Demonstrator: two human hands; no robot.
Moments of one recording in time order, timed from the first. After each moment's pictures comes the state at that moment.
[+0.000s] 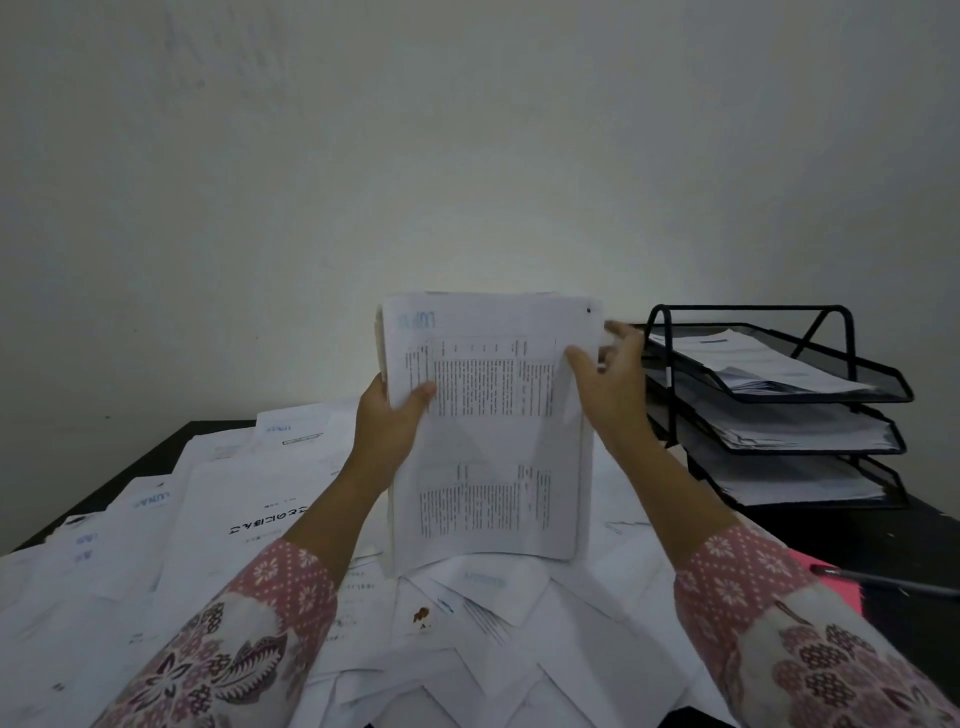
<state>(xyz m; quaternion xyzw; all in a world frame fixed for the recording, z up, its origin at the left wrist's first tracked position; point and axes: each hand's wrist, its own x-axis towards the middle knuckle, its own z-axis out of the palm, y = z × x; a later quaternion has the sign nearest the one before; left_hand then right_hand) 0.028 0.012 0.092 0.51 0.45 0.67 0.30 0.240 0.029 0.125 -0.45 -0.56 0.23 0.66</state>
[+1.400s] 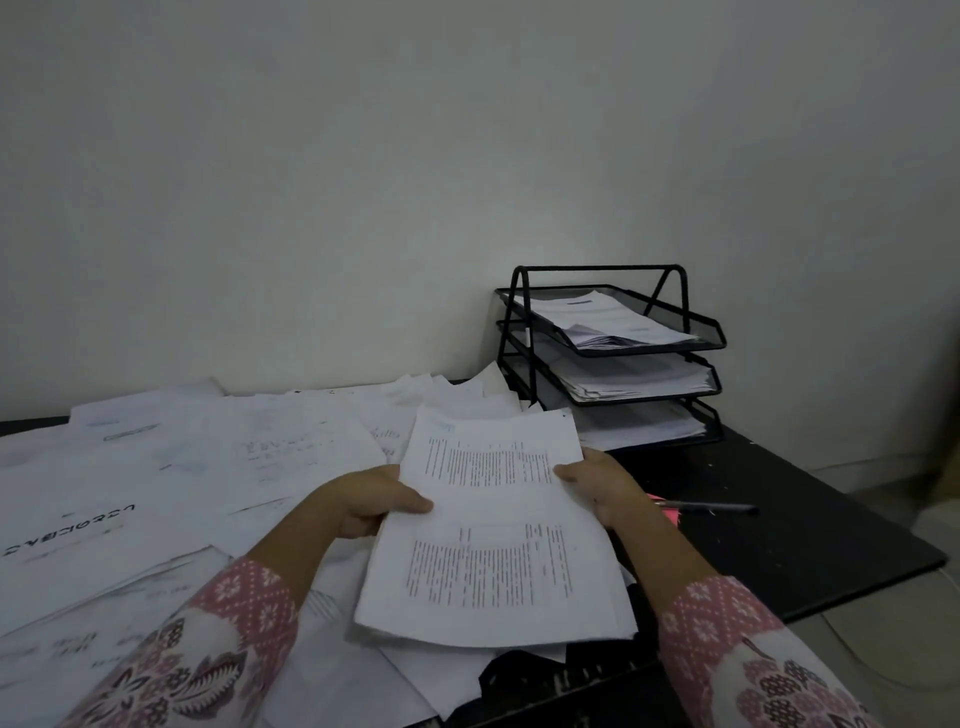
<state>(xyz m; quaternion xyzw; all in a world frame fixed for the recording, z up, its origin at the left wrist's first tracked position) 0.145 0.032 0.017 0.58 0.48 0.20 0.63 0.407 0.008 0.009 -0.63 -0.38 0.46 0.49</state>
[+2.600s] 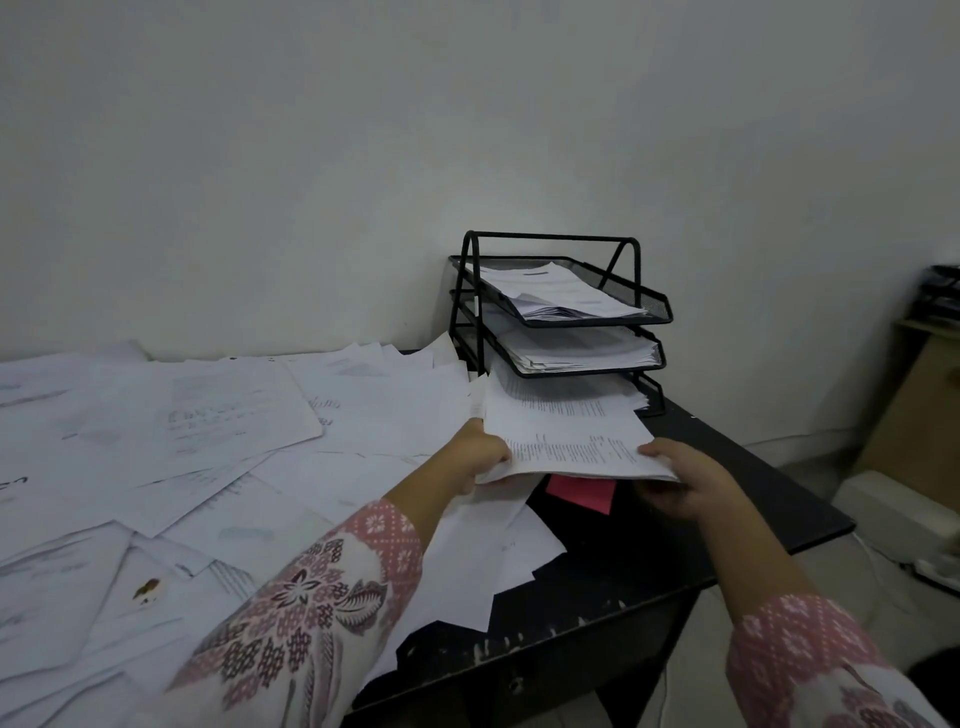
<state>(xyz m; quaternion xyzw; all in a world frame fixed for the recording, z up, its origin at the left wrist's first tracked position) 0.321 0.049 -0.006 0.57 0.51 0.29 0.58 0.530 -0.054 0.020 -0.59 -0.15 0.54 0.58</state>
